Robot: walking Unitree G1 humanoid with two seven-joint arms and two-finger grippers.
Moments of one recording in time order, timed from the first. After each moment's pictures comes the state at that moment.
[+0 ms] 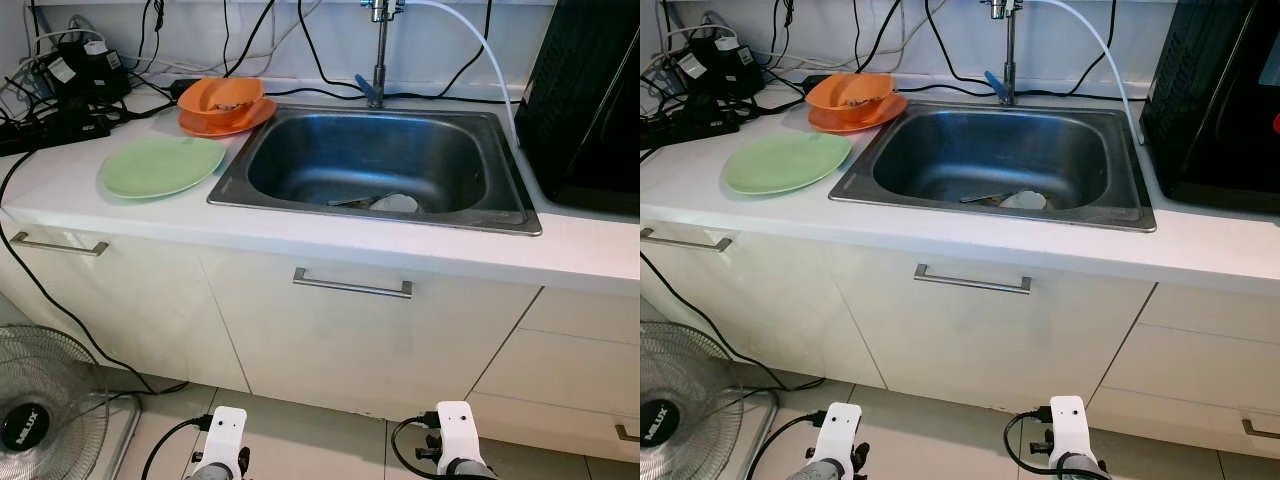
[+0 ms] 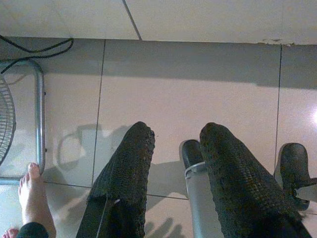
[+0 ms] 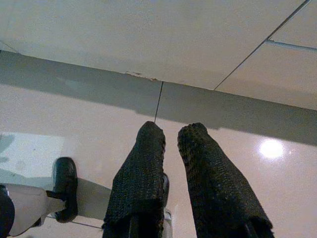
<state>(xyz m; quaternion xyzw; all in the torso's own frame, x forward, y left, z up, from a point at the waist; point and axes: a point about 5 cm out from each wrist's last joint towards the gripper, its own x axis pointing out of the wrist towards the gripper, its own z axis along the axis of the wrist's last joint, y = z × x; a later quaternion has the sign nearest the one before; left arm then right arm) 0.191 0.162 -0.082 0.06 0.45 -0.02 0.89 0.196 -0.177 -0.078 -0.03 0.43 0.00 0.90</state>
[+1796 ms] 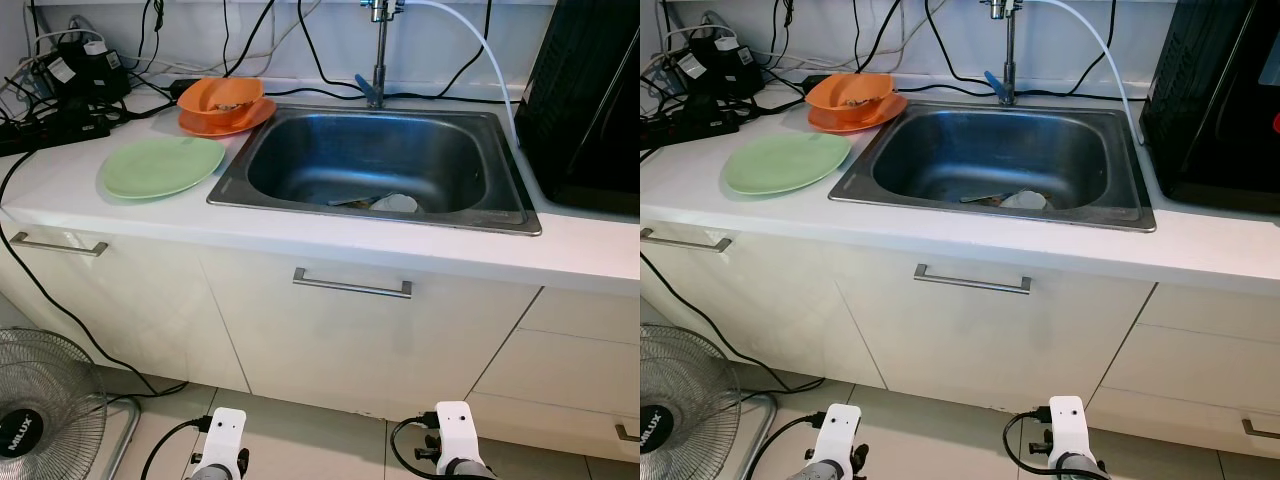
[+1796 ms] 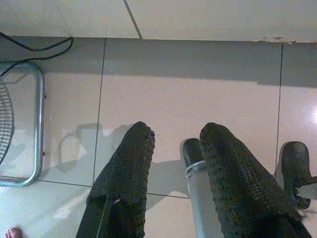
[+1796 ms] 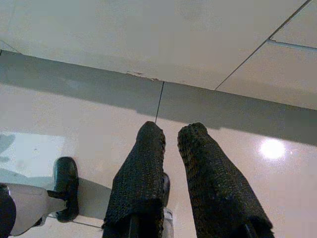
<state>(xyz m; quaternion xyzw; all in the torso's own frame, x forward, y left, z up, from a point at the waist) 0.190 0.163 -0.083 0.06 0.45 -0.02 0.89 0.195 -0.176 -0.078 -0.02 0.43 0.00 0.90</state>
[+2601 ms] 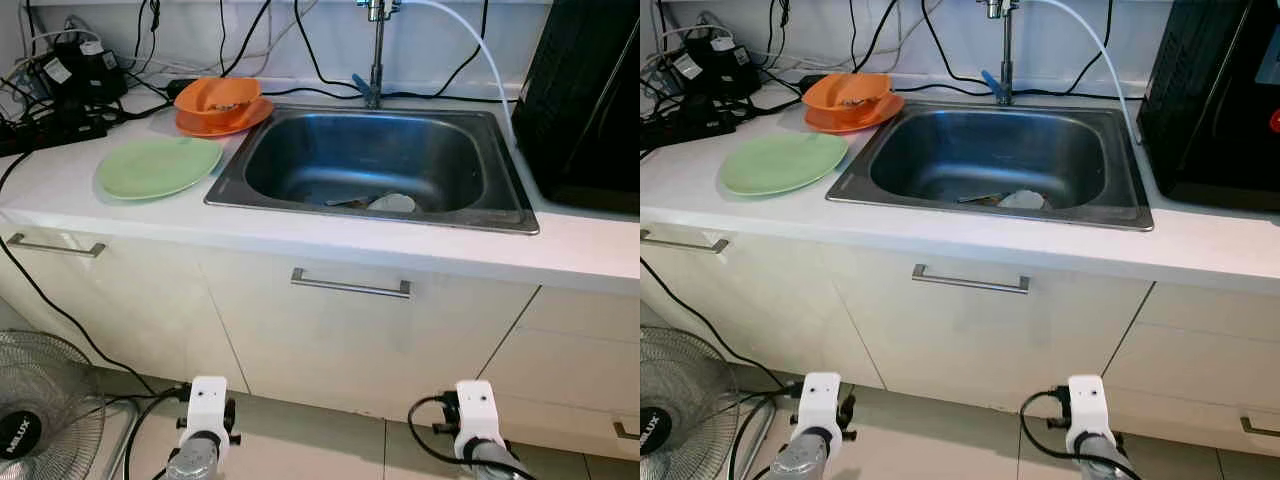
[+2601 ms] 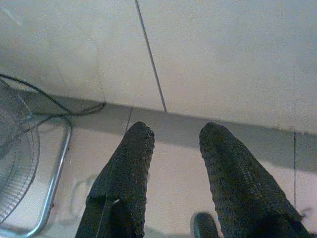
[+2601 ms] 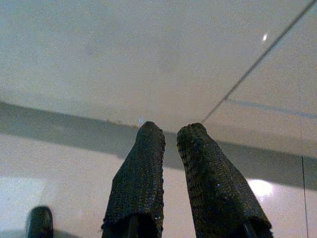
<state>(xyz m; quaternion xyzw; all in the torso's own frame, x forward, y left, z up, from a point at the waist) 0.224 0.181 -0.055 0.04 0.31 0.04 0.95 0.219 -0.200 -0.056 -0.04 0.33 -0.02 0.94</state>
